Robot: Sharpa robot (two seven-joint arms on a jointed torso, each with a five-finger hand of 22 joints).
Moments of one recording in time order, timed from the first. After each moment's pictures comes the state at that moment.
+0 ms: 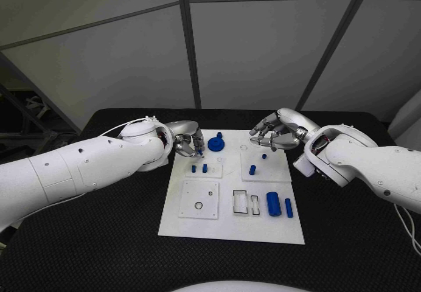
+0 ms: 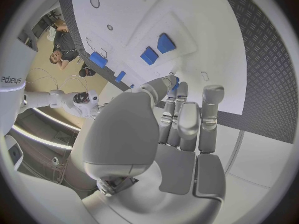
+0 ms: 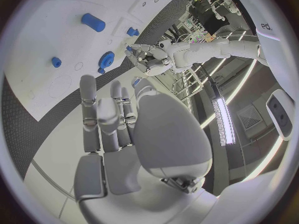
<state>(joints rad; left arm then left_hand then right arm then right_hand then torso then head) 1.21 -0.73 0.02 1.33 -1.39 -0.07 -0.11 1.43 -0.19 0.53 -0.02 0.20 1.05 0.15 0.22 0.07 1.11 0.08 0.32 0.07 1.39 0.01 1.36 0.97 0.14 1.16 0.11 0.90 1.22 1.23 -0.80 0.02 1.52 -1.01 -0.31 -0.01 1.47 -0.11 0.09 0.28 0.44 0.96 0.15 0.23 0.07 1.04 0.07 0.54 0.42 1.42 0.00 1.15 1.01 0.16 1.04 0.11 0.96 0.71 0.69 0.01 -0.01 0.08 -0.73</state>
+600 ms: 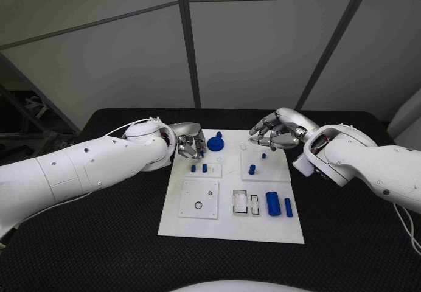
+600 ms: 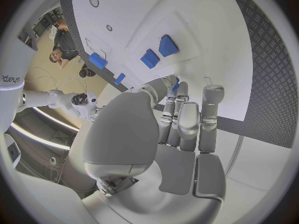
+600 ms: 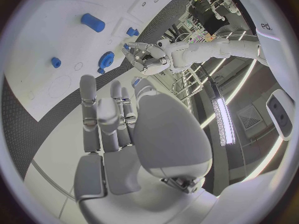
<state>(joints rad) 1.20 -0.70 0.02 1.31 -1.39 -0.05 -0.12 1.43 -0.18 0.53 -0.02 0.20 1.06 0.15 0.21 0.07 1.12 0.08 0.31 0.07 1.39 0.01 1.36 0.96 0.14 1.16 0.11 0.90 1.22 1.23 -0.79 0.02 1.52 -1.01 -0.31 -0.01 1.47 -0.11 0.09 0.28 0.44 0.96 0.15 0.23 0.07 1.04 0.07 0.54 0.42 1.42 0.00 1.15 1.01 0.16 1.04 0.11 0.96 0.71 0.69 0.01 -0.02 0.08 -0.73</state>
